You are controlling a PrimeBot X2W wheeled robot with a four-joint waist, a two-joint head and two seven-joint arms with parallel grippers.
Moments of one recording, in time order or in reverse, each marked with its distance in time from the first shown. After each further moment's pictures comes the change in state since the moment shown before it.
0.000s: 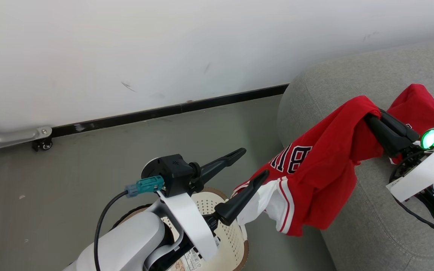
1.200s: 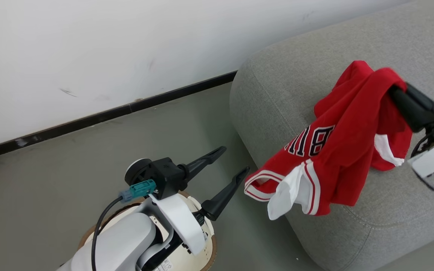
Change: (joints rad) left arm 0.010 0.010 0.000 0.075 0.077 0.000 -0.041; right arm -0.027 -0.040 -0.070 -0.023 0.050 0.000 0.038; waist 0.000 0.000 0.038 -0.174
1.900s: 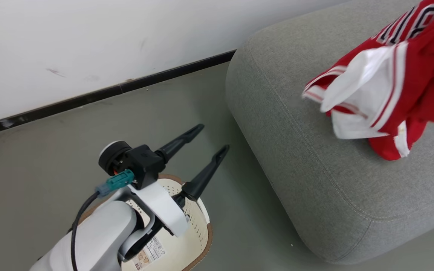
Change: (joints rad) left arm 0.000 0.046 0.103 -0.037 0.104 0.036 -0.008; right arm -0.351 -0.072 -0.201 0.245 0.070 0.000 0.145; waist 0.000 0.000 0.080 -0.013
